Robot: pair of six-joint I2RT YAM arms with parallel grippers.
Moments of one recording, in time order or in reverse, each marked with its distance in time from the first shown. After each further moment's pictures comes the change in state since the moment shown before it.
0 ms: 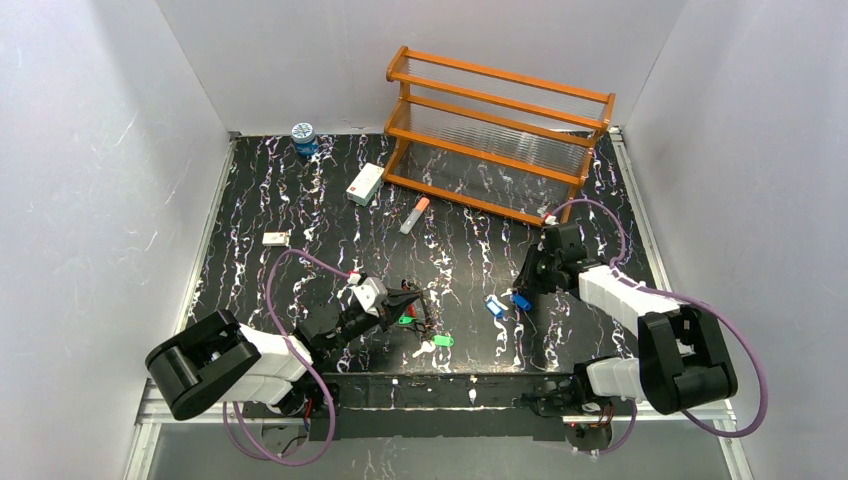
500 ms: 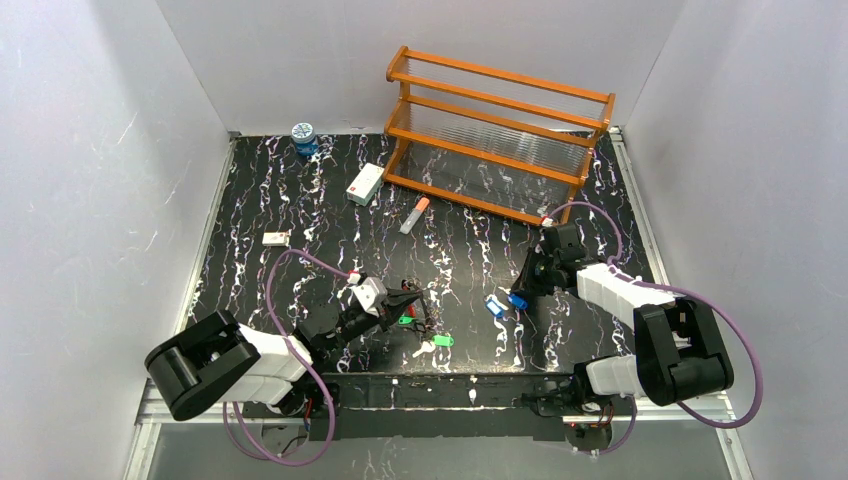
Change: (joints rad) left arm 0.000 -0.002 0.000 -0.003 0.000 -0.003; right arm -0.004 0.046 0.000 0.002 -0.060 0.000
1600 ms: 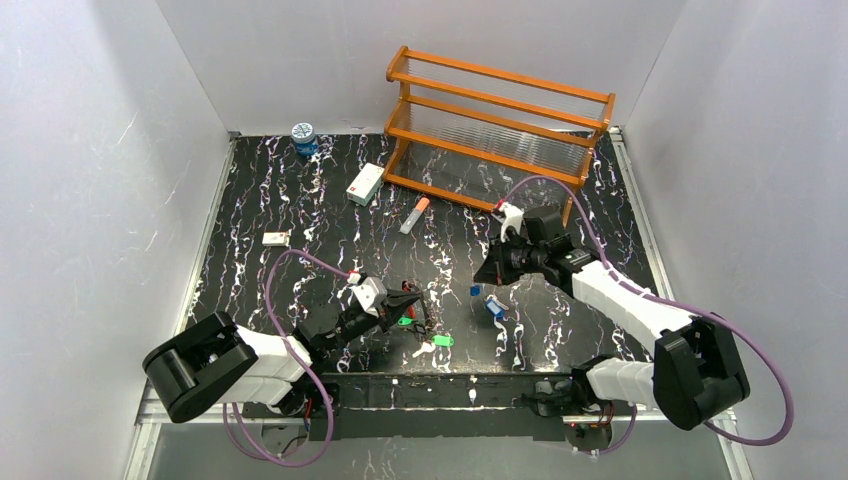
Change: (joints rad) left arm 0.000 -0.016 0.000 -0.019 0.010 -0.011; right arm 0.177 -0.103 0.135 0.000 -0.293 -0.218
